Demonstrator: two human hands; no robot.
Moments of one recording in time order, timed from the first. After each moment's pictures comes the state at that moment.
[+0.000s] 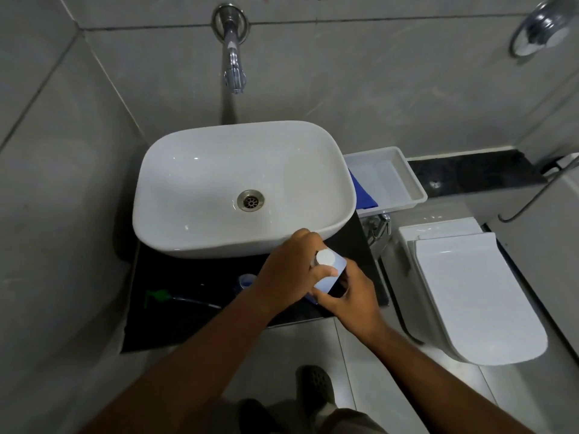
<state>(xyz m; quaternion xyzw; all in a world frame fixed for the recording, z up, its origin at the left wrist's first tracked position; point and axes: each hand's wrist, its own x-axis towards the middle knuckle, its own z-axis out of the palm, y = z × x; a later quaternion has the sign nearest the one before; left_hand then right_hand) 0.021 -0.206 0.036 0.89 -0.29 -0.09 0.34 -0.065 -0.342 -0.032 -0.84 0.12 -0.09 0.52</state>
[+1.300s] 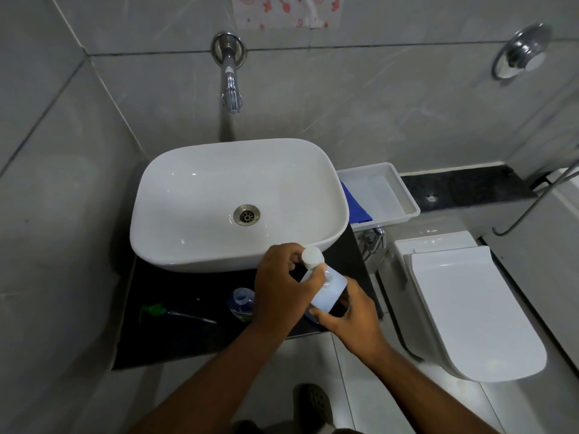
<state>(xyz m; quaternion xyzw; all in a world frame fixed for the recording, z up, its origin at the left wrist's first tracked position) -0.007 -0.213 0.039 0.86 -0.11 0.09 0.49 -0.079 -0.352 -0.037 -0.83 0.13 -0.07 0.54</state>
